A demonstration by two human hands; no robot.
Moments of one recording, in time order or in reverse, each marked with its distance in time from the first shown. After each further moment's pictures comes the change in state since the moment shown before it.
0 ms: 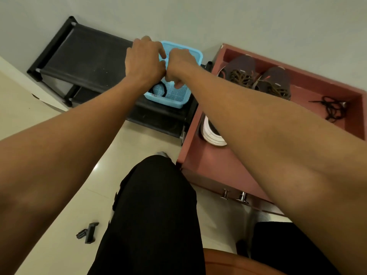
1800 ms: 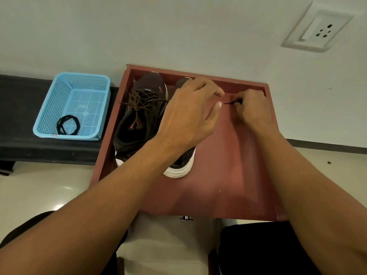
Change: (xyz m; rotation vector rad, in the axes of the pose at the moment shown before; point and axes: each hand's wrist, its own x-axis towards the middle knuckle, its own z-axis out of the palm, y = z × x) left_hand -0.097 0.295 0.026 -0.618 -0.005 0.619; right_hand -0.154 0.392 -0.096 -0.104 0.475 0.349
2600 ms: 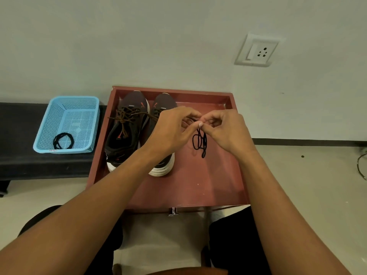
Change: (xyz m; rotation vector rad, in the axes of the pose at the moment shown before) left_hand -0.006 0.028 -0.004 -0.196 -0.146 -0.013; right_hand -0.124 -0.047 -0.095 0.546 -0.016 -0.027
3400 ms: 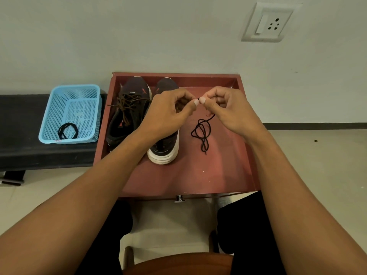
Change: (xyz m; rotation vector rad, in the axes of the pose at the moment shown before) left_hand -0.003 0.006 -0.019 -0.046 -0.101 -0.173; right_hand 0.005 0.008 -0.003 0.260 -0.147 -0.093
